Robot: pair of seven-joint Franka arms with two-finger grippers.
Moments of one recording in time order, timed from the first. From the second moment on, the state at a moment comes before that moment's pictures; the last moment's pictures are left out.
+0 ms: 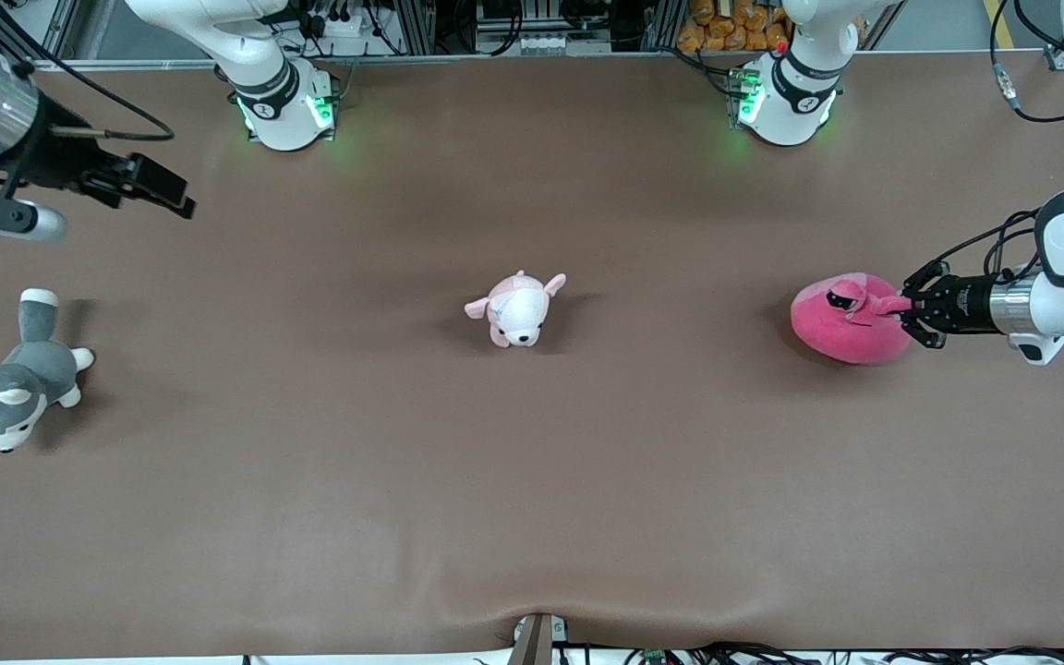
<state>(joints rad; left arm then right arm) 0.33 0.30 -0.16 -1.87 -0.22 1.74 -1.29 0.13 0.01 0.02 -1.50 0.21 1.42 0.49</state>
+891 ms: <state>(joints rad) 0.21 0.32 -0.39 -1.50 -0.49 1.58 -2.01 0.34 0.16 0.02 -1.49 0.61 1.85 1.54</state>
